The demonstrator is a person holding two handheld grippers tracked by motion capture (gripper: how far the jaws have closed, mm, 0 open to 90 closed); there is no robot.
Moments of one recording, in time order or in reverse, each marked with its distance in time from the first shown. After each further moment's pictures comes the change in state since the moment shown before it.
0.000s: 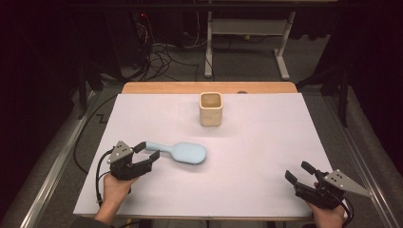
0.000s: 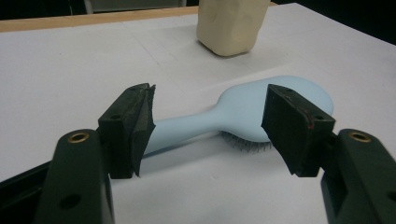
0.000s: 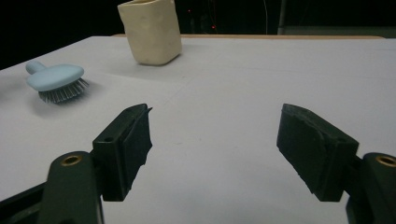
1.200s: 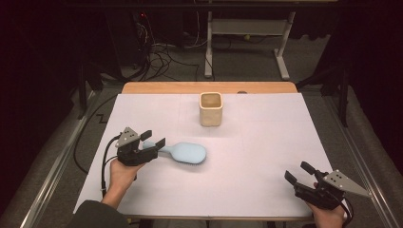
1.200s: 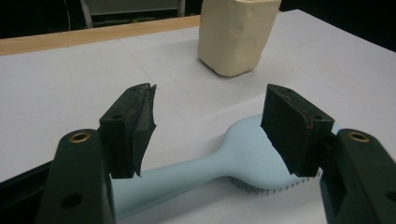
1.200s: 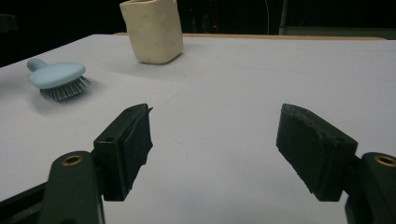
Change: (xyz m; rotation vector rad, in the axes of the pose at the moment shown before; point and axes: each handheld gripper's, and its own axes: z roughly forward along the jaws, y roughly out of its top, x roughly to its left) left arm 0.005 0.033 0.027 0.012 -0.009 0.013; right arm 0.001 0.000 0.000 0.004 0.003 -0.010
